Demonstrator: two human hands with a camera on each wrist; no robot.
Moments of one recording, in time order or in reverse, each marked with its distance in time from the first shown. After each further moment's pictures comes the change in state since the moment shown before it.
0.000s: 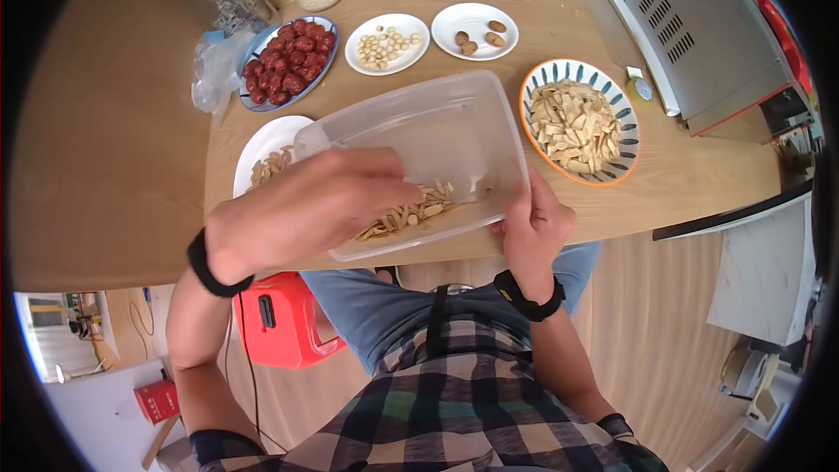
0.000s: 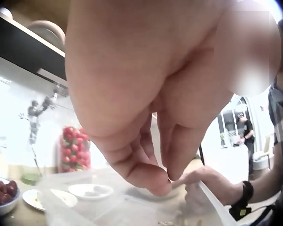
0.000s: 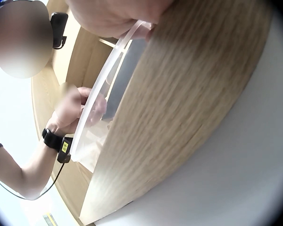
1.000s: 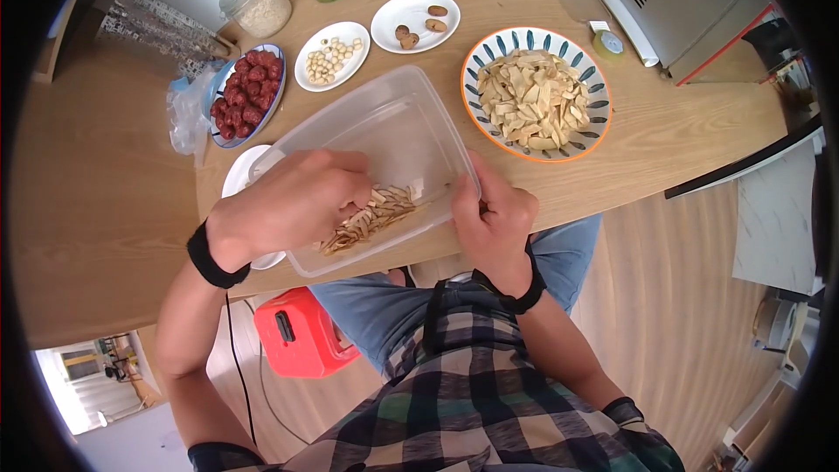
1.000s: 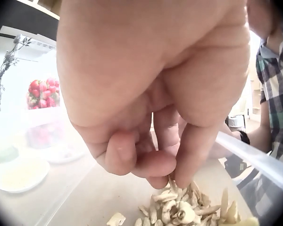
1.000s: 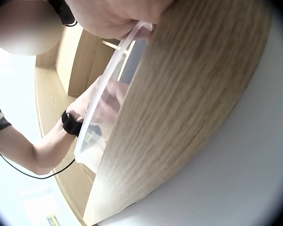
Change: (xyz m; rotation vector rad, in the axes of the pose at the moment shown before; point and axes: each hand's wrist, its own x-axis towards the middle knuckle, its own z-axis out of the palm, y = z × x) left_hand 0.048 -0.014 0.008 0.137 -0.243 -0.096; right_hand 0.004 -0.002 -0.002 -0.043 0.022 -0.185
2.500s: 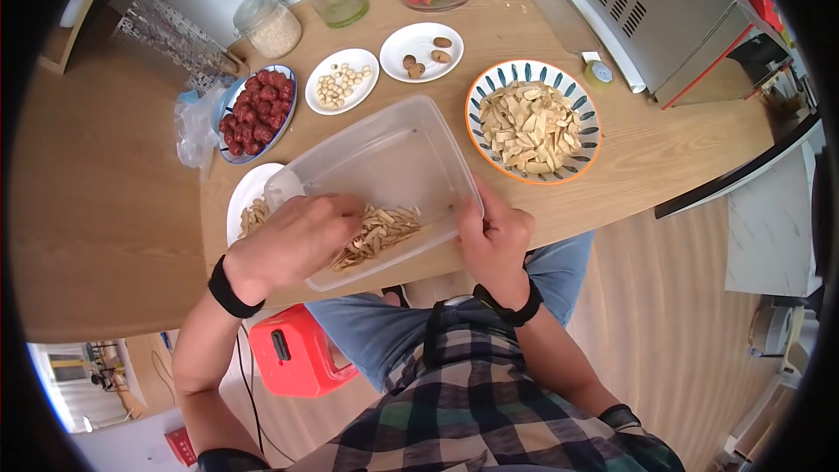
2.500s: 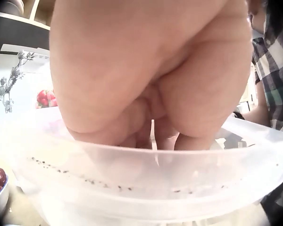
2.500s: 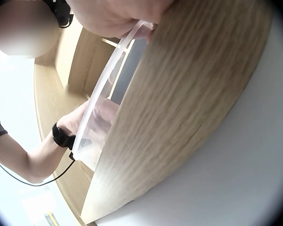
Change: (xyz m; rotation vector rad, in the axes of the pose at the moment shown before) left_hand -0.030 -0.005 0.020 0.121 0.041 -0.007; right_hand -0.002 0.001 0.002 0.003 -0.014 0.048
